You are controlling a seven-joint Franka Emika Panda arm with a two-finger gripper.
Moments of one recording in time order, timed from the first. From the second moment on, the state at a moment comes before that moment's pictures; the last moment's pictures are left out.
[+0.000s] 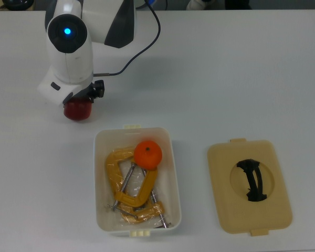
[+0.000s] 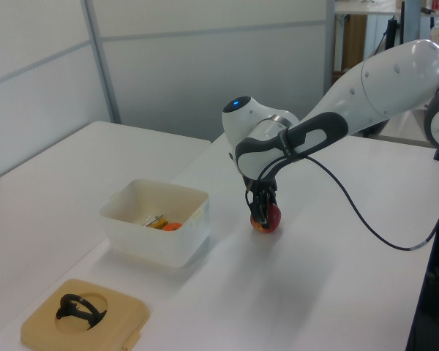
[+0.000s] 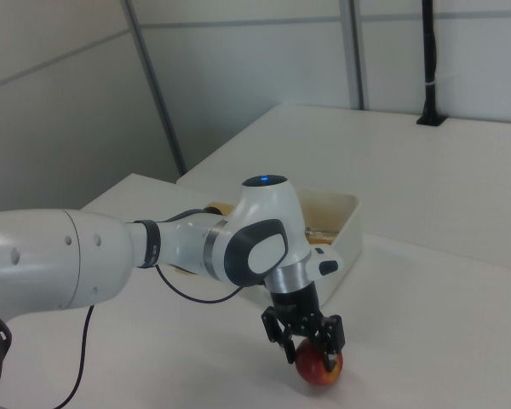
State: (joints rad) arm -0.10 0.36 -0.04 -1.79 -0.19 2.04 -0.22
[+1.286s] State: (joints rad) arm 0.04 0.48 -0.01 -1.55 -0.18 2.58 0.25
